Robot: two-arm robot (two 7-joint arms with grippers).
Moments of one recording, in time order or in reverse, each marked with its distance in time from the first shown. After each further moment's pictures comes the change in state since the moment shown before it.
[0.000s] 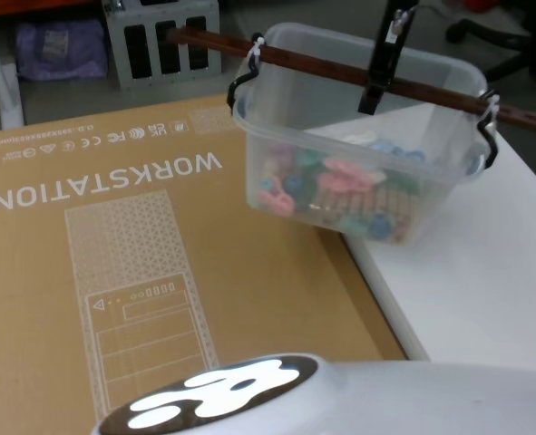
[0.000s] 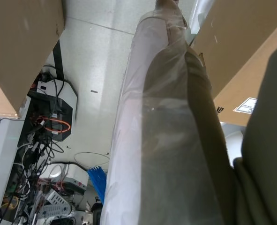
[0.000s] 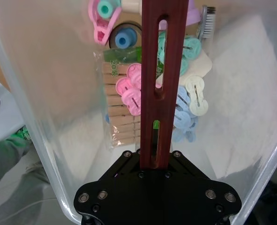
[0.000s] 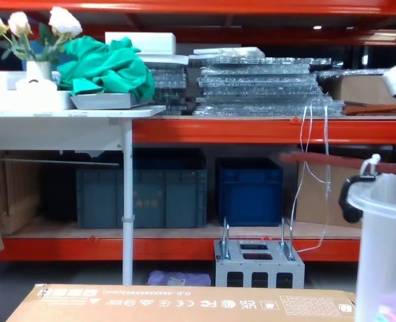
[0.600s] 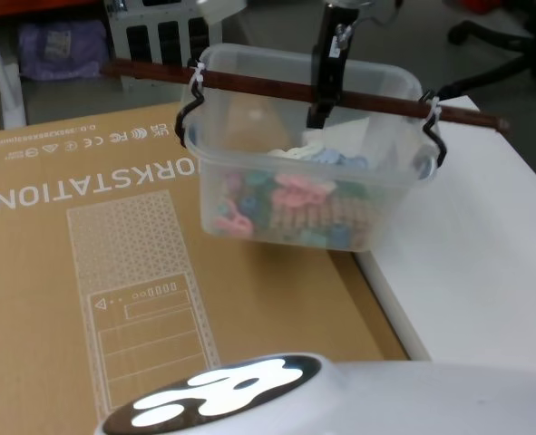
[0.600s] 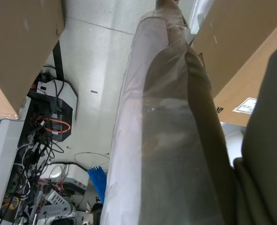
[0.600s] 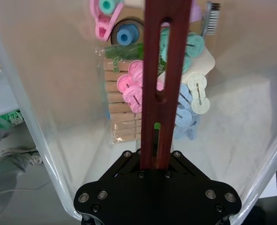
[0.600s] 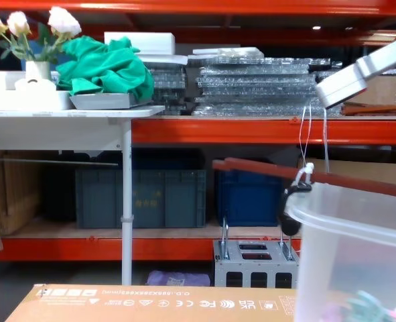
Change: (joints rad) left arm 0.000 0.000 0.000 0.000 0.000 0.000 0.000; right arm 0.036 -0.165 -0.061 0.129 0.050 -0.169 0.011
